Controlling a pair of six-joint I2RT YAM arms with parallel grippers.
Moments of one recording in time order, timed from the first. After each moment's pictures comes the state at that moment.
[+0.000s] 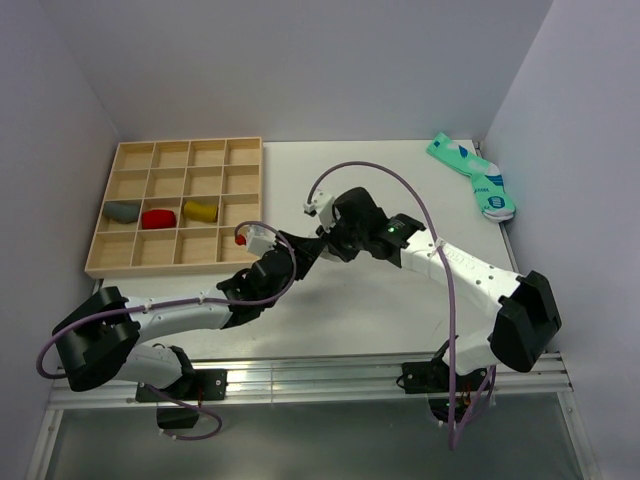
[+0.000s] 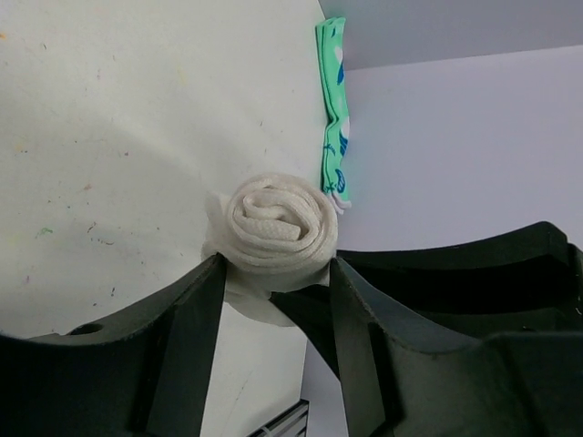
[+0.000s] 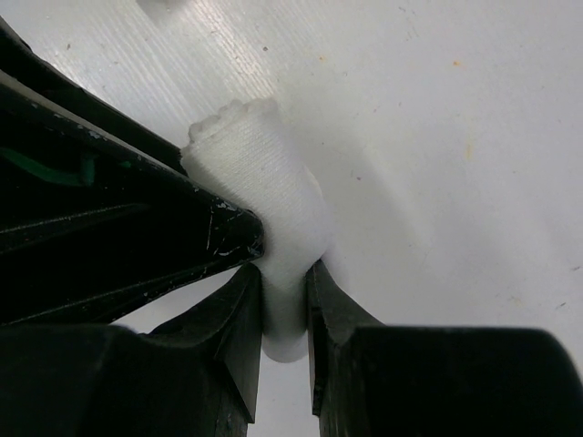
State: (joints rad) left arm -1.00 1.35 0.62 0.42 -0.53 -1.48; right arm 0.74 1.41 1.13 -0.53 -0.06 -0.21
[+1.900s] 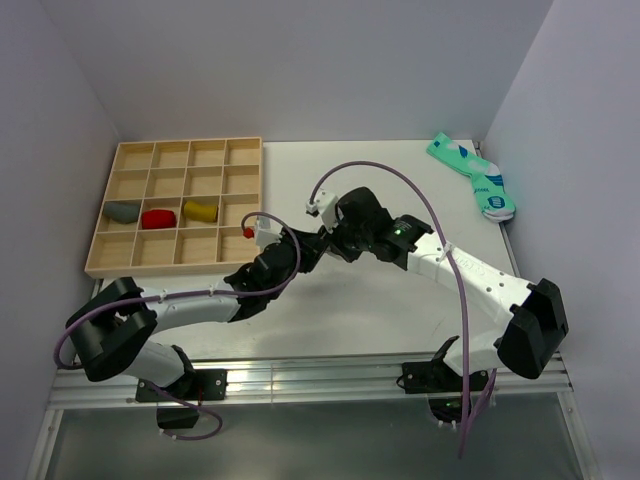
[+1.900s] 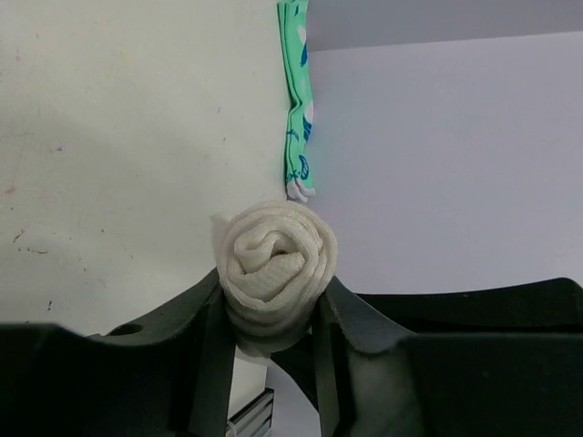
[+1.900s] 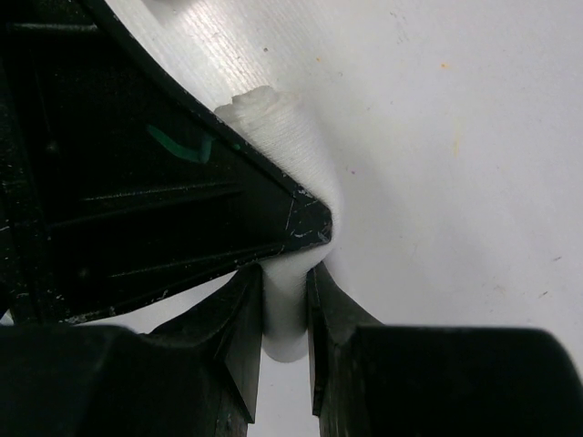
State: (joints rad) left arm -0.96 1.43 0.65 0.56 -0.43 -1.51; right arm 0.76 1.36 1.14 -0.57 -0.04 -0.22
